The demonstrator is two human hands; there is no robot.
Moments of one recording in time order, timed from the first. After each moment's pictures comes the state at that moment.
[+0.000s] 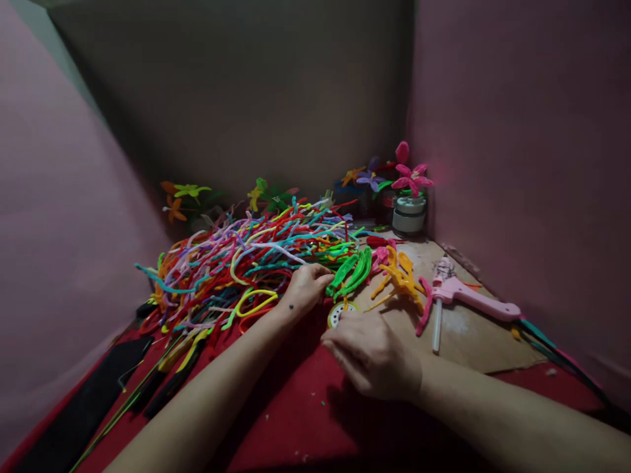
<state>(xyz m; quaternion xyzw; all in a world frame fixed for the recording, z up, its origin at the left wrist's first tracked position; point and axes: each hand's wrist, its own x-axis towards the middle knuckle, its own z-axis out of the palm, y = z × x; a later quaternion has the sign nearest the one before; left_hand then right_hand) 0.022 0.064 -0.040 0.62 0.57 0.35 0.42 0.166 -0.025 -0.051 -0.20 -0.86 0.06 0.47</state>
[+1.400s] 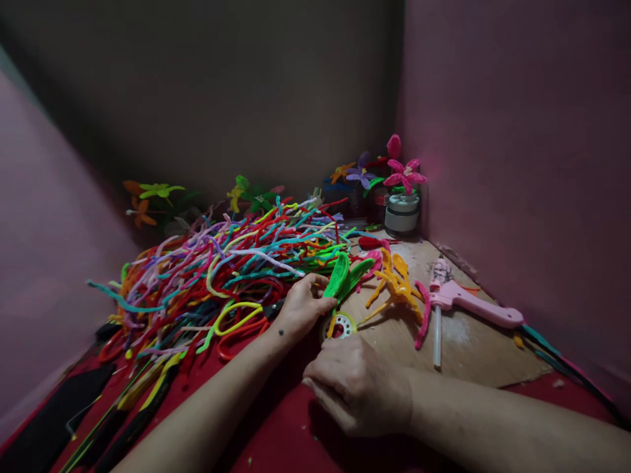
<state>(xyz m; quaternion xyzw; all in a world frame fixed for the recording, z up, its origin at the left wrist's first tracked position) 0.033 0.058 -0.053 0.62 0.56 0.35 0.42 0.156 -0.019 -0.063 -0.19 -0.90 0.07 0.38</state>
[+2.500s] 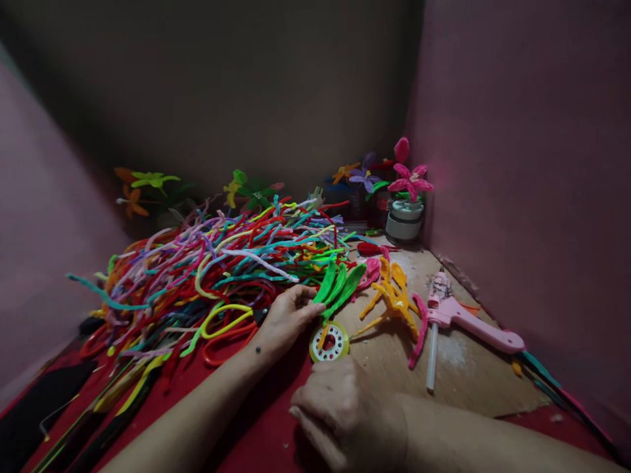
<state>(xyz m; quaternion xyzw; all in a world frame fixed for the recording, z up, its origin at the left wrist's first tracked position) 0.027 0.047 -0.049 0.54 0.56 0.38 0.50 0.157 -0.021 -0.066 -0.17 -0.91 0.10 0.36</state>
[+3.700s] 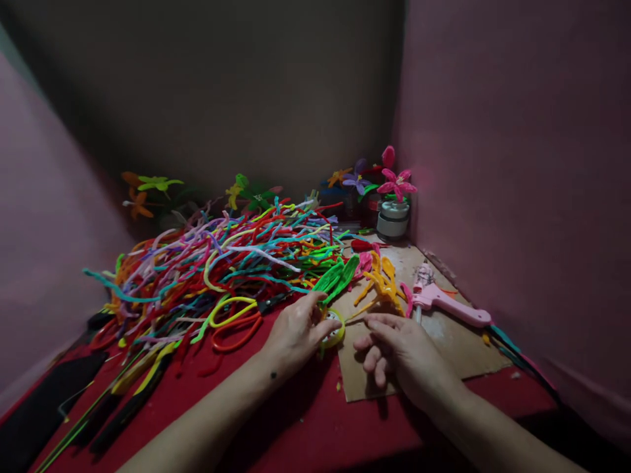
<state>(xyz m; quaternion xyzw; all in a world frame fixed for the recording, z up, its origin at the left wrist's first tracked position) 0.032 0.009 -0.045 0.78 0.55 0.22 0.21 0.208 -0.030 -0.058 -0.46 -0.32 0.68 0.47</state>
